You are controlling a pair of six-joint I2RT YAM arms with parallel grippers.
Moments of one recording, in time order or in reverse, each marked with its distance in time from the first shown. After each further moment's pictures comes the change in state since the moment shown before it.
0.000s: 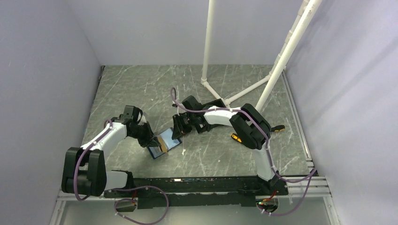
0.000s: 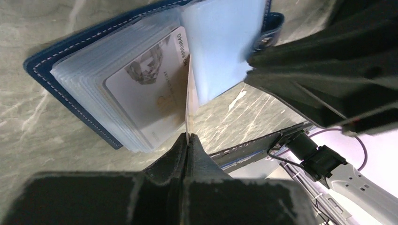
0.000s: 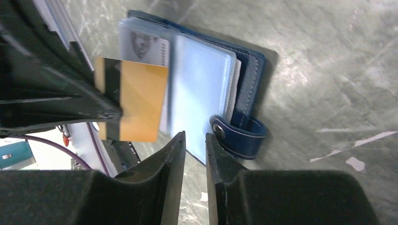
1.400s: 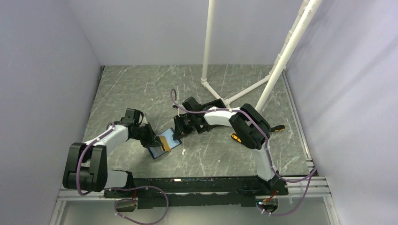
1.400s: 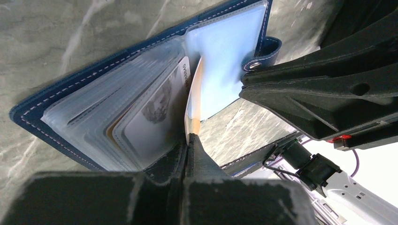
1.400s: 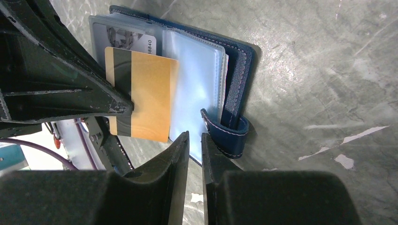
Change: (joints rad) left arm 0.002 0.030 -0.092 0.203 0.027 -0.043; right arm -0.003 0.016 -0.023 0.003 0.028 -0.019
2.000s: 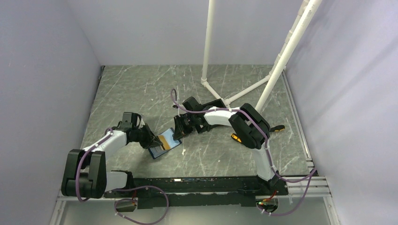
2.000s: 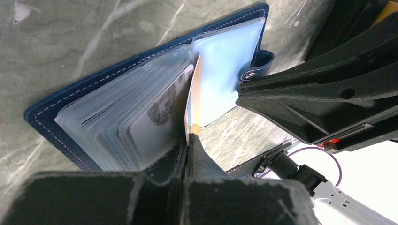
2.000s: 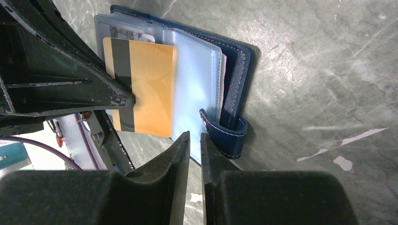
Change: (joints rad) left arm 0.029 -0.069 -0.087 0.111 -0.003 -0.080; right arm 0.000 0.006 0.000 0.005 -0.011 0.000
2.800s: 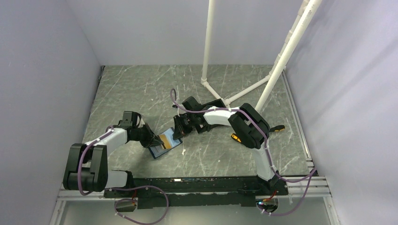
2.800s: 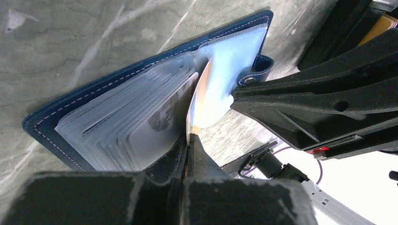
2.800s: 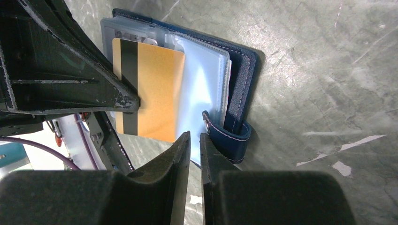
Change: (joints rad) left arm 0.012 0.067 0.018 0.017 0.039 -0.042; right arm 0.000 0.009 0.013 -0.005 -0.002 -0.007
